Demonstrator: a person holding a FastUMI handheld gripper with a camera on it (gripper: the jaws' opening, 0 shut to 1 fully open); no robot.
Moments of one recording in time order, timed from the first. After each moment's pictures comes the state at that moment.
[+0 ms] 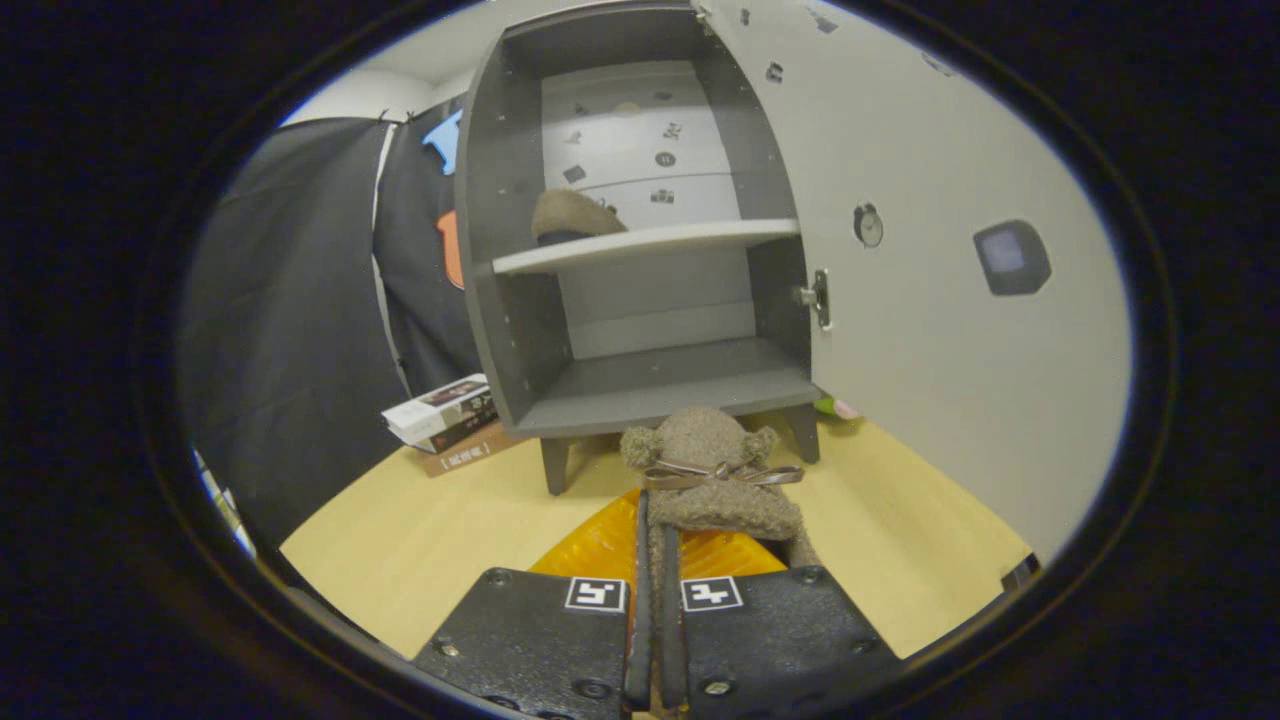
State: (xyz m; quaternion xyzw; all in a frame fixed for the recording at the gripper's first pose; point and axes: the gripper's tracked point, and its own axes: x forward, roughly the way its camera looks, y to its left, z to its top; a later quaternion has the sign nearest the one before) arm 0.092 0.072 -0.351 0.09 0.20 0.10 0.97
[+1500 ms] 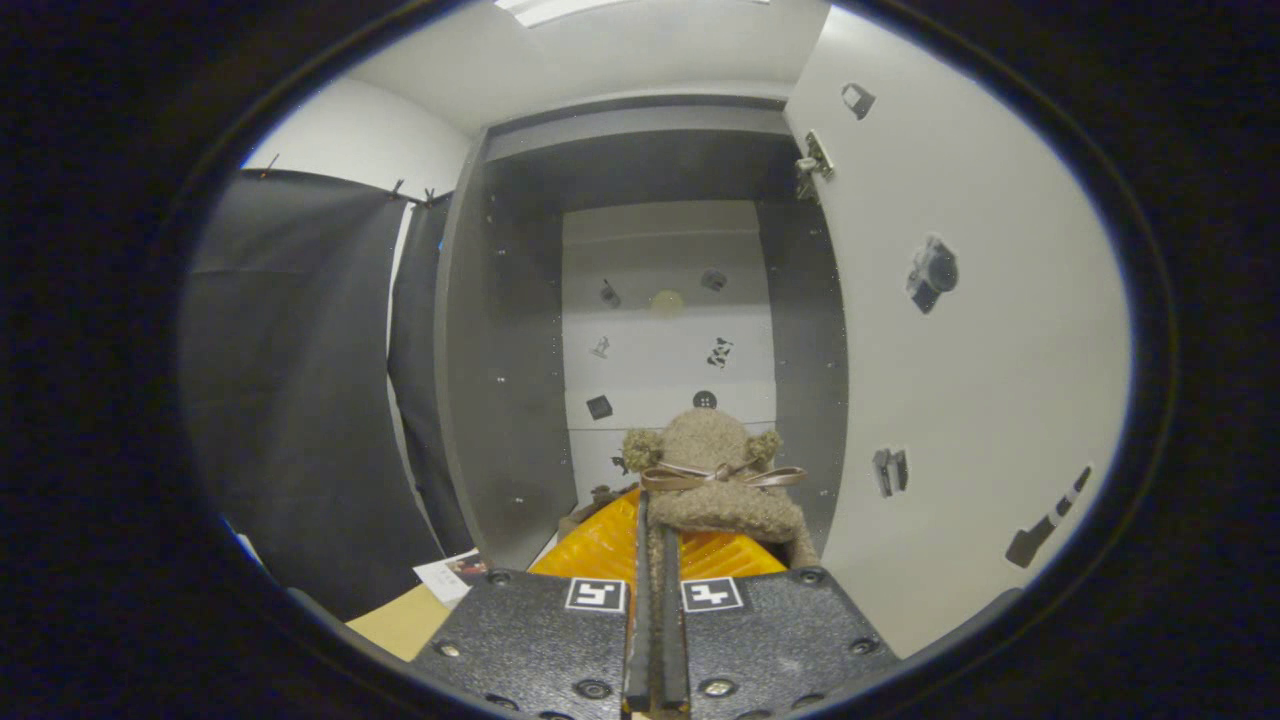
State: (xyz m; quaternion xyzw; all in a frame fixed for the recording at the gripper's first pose) arm 0.261 0.065 -0.027 0.05 0.08 0.12 0.99
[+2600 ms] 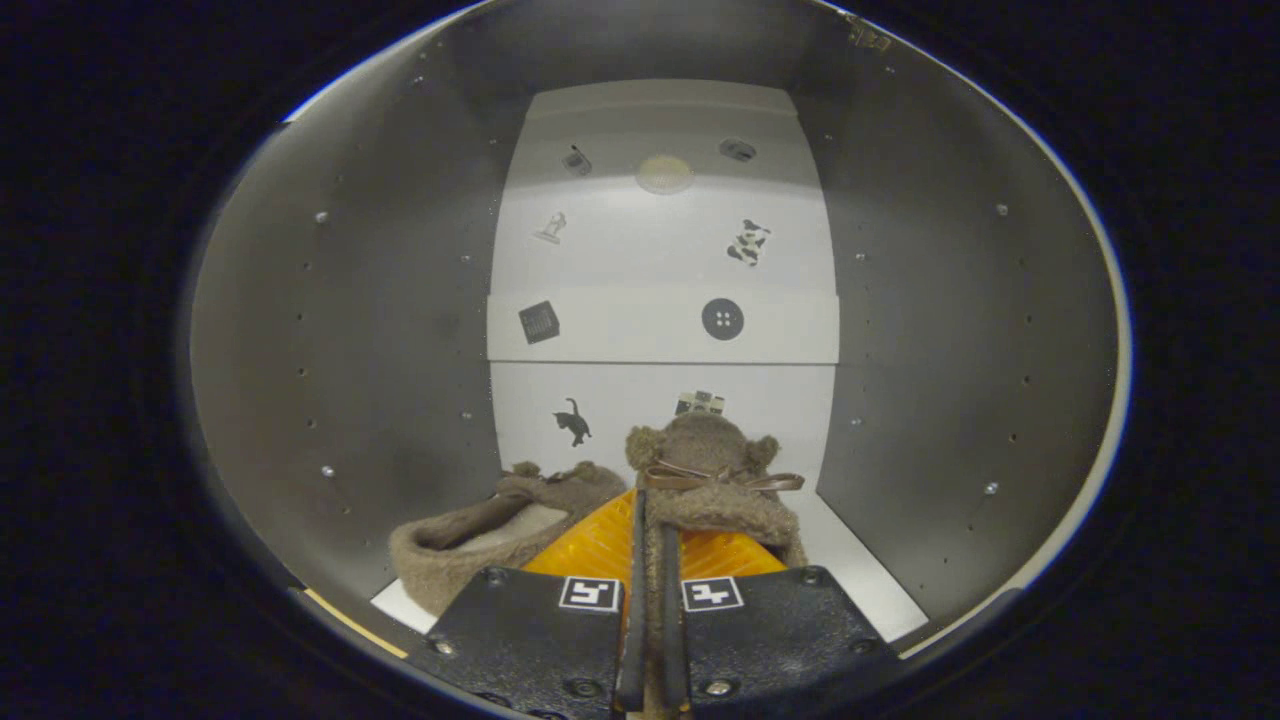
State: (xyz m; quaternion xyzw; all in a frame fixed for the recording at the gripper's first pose) arm 0.462 0.091 -0.152 0.01 0.11 0.10 0.99
